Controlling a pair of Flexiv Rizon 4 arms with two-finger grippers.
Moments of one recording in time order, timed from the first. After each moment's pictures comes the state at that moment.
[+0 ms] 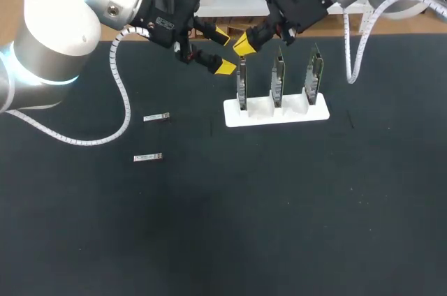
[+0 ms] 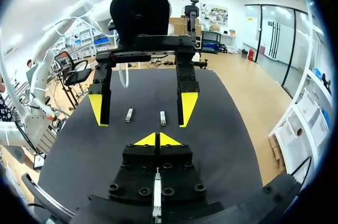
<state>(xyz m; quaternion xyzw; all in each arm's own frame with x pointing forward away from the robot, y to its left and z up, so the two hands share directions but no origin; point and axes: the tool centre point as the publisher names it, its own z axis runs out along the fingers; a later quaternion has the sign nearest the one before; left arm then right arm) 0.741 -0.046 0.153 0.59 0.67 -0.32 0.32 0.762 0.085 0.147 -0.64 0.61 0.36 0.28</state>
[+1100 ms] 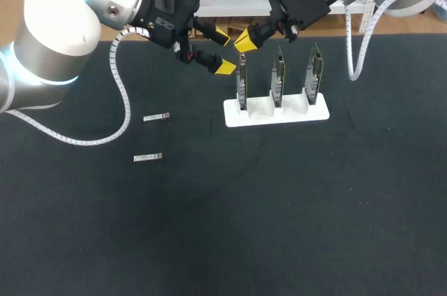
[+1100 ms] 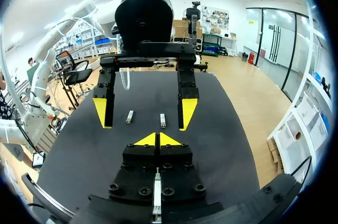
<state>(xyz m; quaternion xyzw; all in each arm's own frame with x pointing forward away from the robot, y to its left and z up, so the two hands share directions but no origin) 0.741 -0.046 0.153 0.59 0.67 -0.32 0.32 0.761 0.082 0.154 -0.65 0.61 0.36 0.29</state>
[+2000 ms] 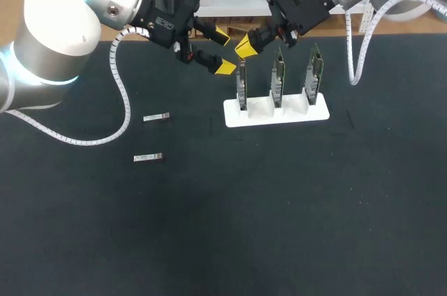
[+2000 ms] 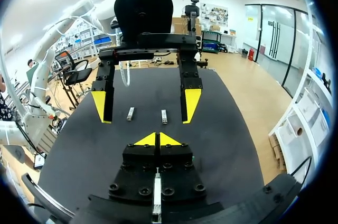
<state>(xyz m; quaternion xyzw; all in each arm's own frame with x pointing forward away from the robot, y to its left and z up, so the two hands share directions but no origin) 0.741 -0.046 0.153 0.59 0.67 -0.32 0.32 0.758 0.081 0.143 -0.65 0.61 0.36 0.28</state>
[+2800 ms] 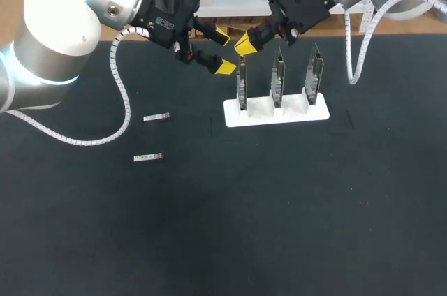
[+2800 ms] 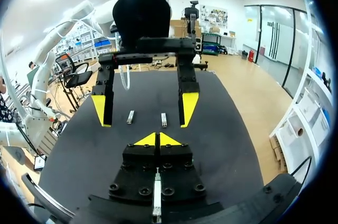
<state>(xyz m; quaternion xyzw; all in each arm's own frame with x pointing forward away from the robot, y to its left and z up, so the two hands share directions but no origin) 0.741 -0.046 0.153 0.59 0.67 -0.32 0.32 0.761 0.083 0.152 -0.64 0.61 0.37 0.29</state>
